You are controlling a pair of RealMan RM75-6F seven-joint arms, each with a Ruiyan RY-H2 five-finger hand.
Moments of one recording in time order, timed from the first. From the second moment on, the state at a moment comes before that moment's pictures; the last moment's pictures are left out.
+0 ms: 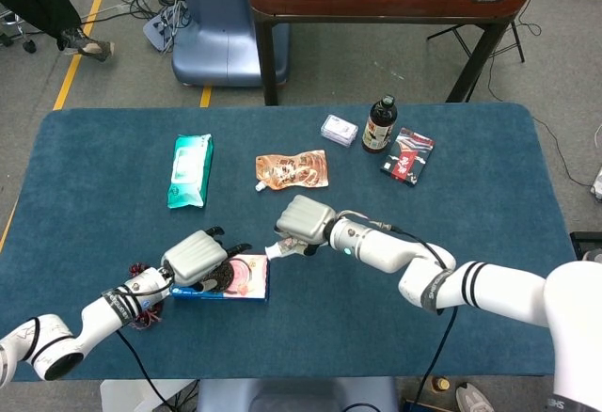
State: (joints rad) left arm -0.80 -1.15 -0.11 -1.70 1.52 0.66 0.10; right arm 1.23 -1.36 0.18 -1.42 -1.37 0.34 -0.07
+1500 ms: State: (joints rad) left arm -0.90 -1.18 -0.05 -1.72 1.39 0.64 0.19; right arm 1.27 -1.37 0.15 -1.42 -1.32 0.42 -0.06
